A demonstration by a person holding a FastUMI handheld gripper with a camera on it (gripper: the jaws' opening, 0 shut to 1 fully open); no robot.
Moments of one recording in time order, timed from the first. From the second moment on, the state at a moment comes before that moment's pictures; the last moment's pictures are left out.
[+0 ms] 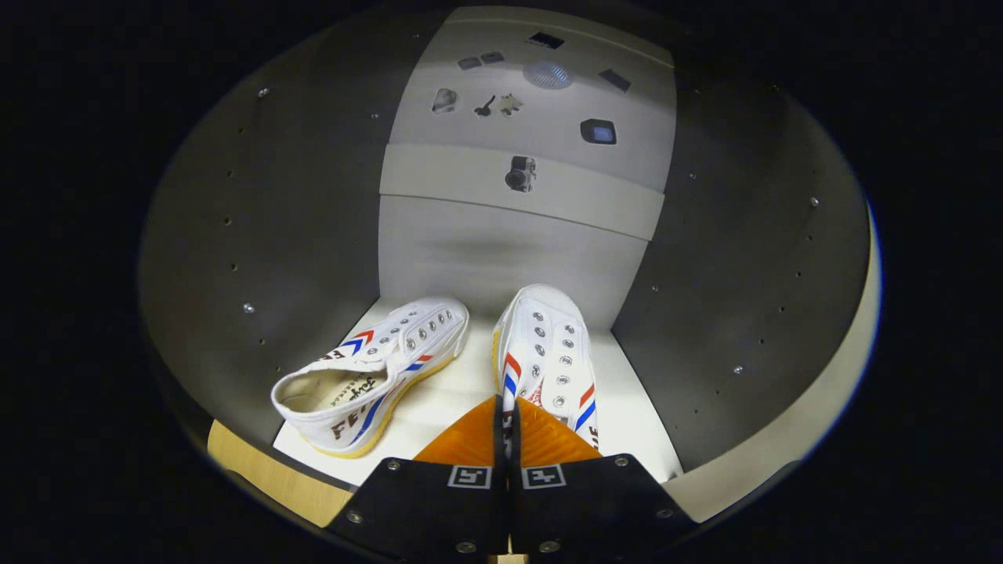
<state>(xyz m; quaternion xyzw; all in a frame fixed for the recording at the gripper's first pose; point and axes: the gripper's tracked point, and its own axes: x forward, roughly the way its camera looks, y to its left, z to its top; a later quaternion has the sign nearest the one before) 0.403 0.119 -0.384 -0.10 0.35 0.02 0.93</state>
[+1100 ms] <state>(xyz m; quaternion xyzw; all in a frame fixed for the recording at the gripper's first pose) 0.308 0.109 -0.283 -0.09 0.25 0.04 0.96</state>
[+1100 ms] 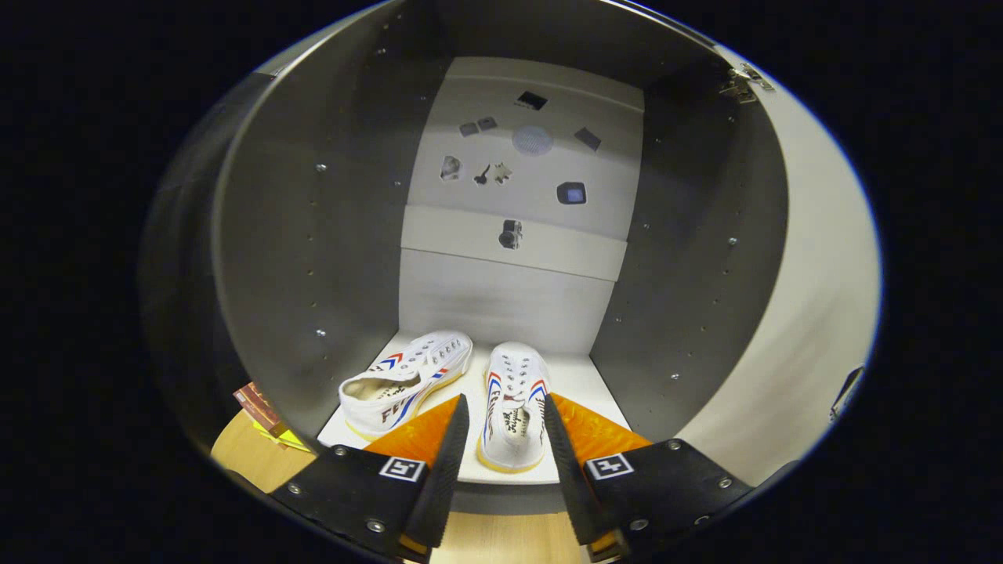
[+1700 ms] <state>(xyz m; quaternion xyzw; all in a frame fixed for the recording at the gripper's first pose) 0.127 0.057 -0.219 -0.02 0.19 0.07 0.98</state>
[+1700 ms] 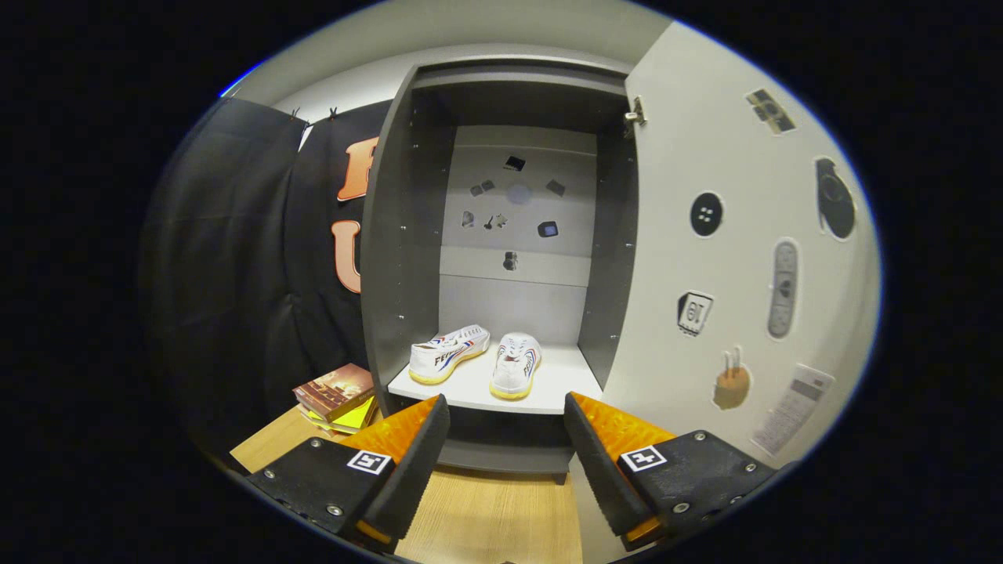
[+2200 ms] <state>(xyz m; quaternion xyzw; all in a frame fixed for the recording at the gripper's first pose) 0.016 -0.015 -0.189 -0.03 0.17 0.05 0.98</state>
